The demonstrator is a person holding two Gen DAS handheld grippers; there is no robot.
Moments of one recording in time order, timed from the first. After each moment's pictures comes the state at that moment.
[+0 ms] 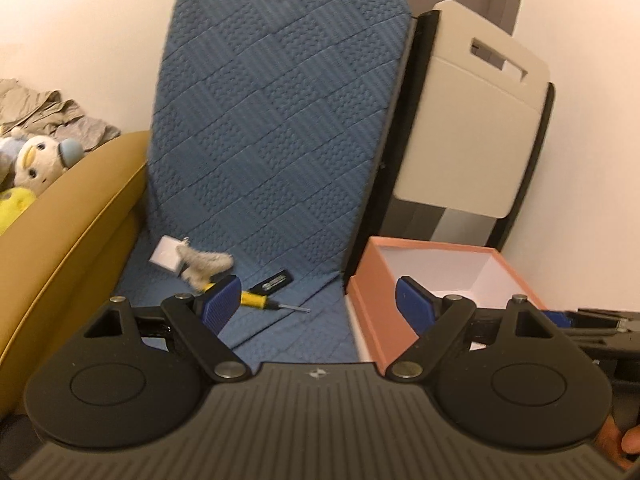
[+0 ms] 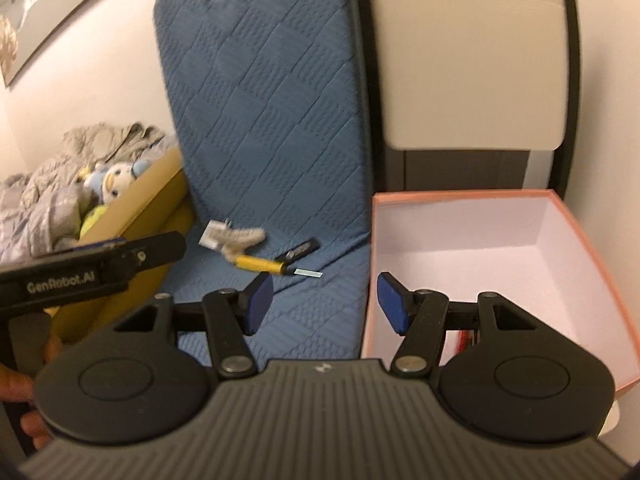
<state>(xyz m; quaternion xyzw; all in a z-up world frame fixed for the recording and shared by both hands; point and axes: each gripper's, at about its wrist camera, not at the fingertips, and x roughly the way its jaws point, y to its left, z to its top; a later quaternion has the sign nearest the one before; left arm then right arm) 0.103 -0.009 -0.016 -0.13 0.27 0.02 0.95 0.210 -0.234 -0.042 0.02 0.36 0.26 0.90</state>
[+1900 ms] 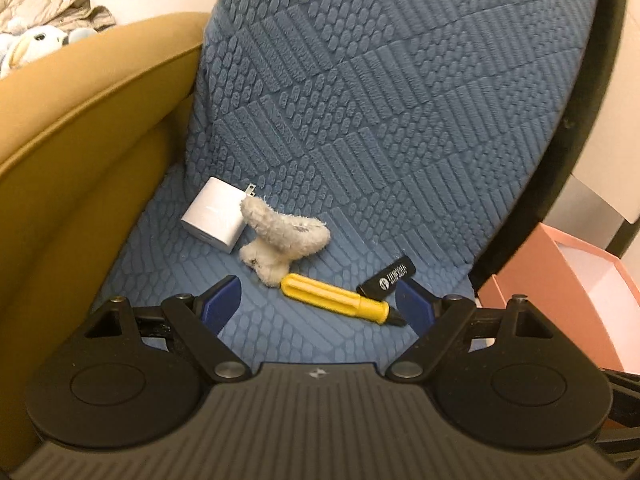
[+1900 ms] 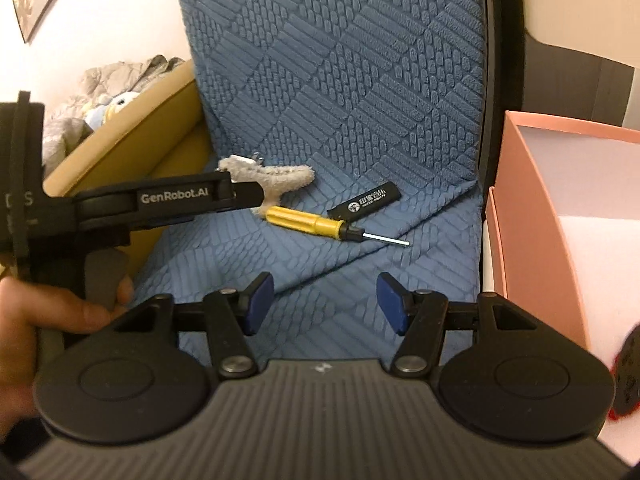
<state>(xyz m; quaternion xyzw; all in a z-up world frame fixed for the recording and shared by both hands) 0.270 0.109 -0.174 -0.18 0.33 0.07 0.92 0.300 -0.110 -0.168 0.00 0.41 0.33 0.85</state>
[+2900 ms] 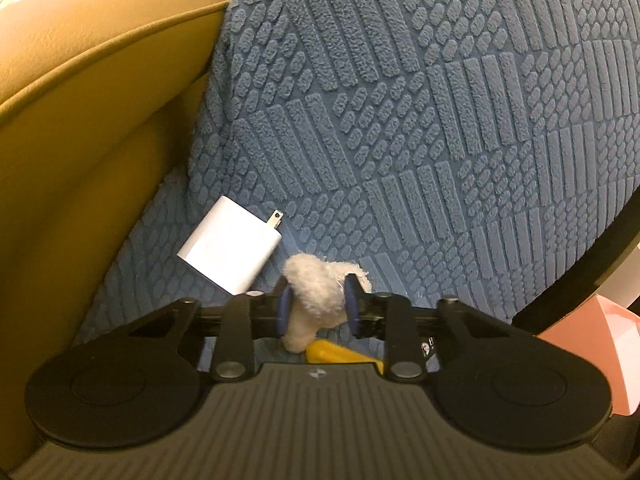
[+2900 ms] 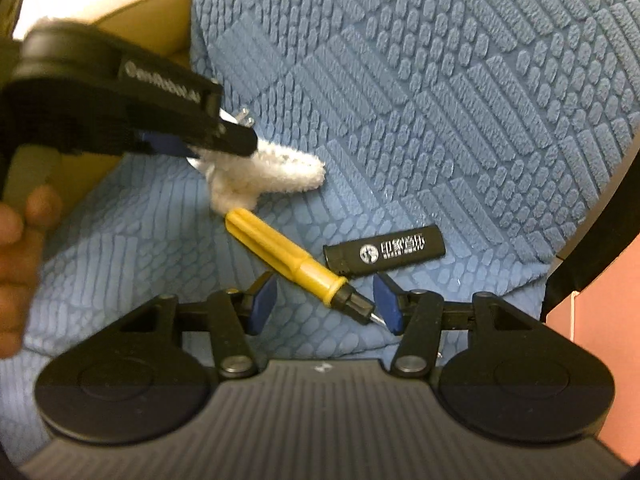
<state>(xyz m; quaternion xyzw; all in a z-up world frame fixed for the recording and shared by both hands) 0.346 0.142 -0.200 -0.24 0.36 0.10 0.90 0.396 -0.033 -0.230 -0.15 0.41 0.38 0.82</state>
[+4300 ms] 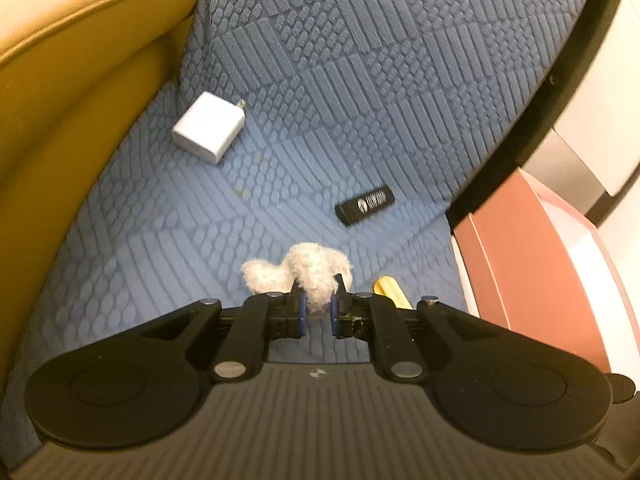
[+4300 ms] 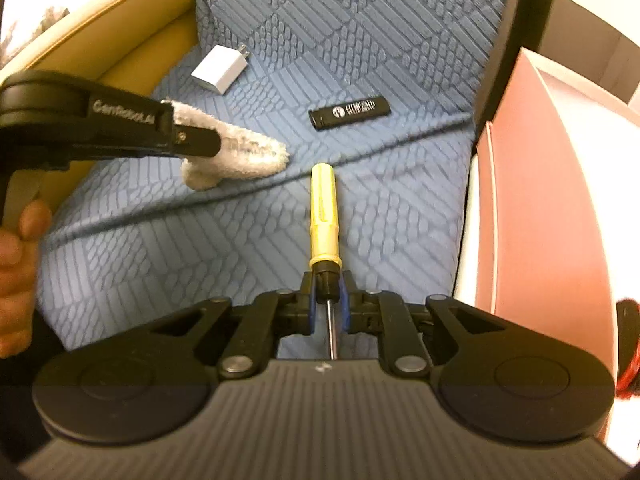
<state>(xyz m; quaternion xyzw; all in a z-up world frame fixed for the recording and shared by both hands) 0.228 0.100 -0.189 -0.23 0.41 0.03 0.88 0.275 -0.120 -0.189 -0.11 0.48 0.31 0.81</state>
